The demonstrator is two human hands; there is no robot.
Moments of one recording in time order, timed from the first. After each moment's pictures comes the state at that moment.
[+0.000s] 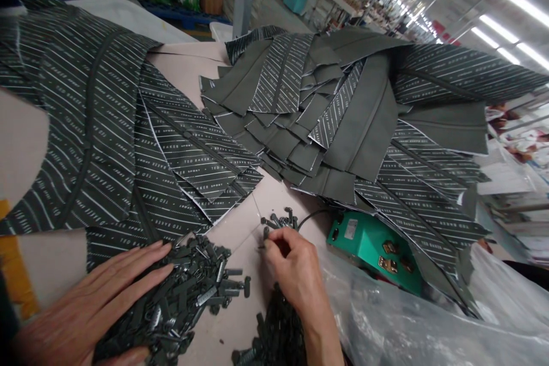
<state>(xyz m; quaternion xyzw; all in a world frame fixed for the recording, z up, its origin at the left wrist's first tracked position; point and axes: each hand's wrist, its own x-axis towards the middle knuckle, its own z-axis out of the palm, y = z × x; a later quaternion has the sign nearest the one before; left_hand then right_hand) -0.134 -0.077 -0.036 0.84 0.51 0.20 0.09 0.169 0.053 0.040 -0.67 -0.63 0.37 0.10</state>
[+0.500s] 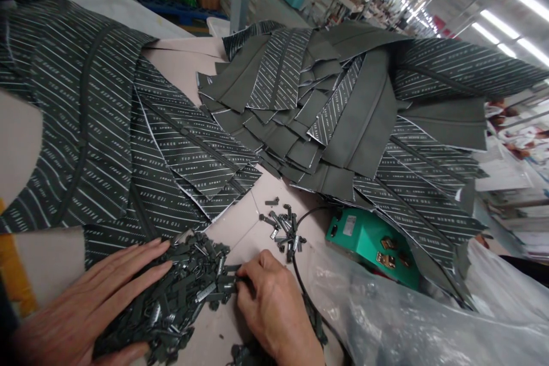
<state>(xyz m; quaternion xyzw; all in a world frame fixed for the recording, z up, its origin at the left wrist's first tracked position) -0.132 -0.079 -0.036 0.83 0.51 0.19 0.09 0.149 0.012 0.048 -0.55 -0.75 0.37 -0.04</state>
